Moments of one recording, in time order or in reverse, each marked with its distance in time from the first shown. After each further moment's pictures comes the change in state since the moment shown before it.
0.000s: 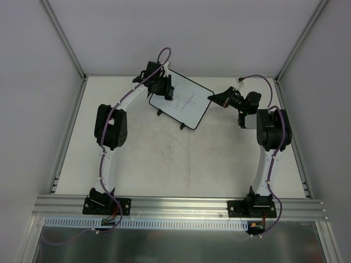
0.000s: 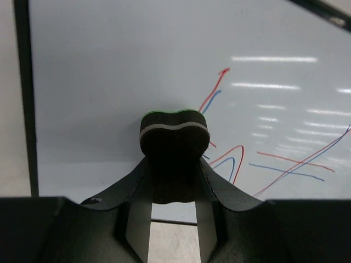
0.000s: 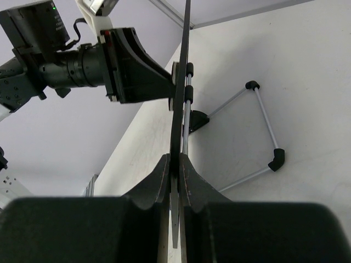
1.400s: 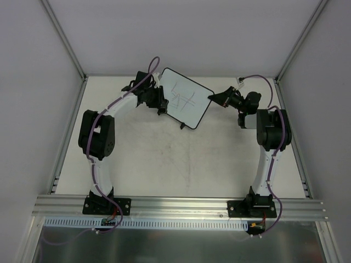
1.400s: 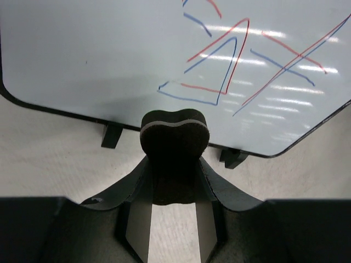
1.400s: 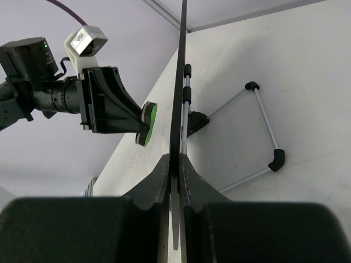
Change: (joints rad) left arm 0.035 -0.283 -0.426 0.039 0.111 -0.077; right arm 0.000 0.000 0.000 0.000 0.016 -0.002
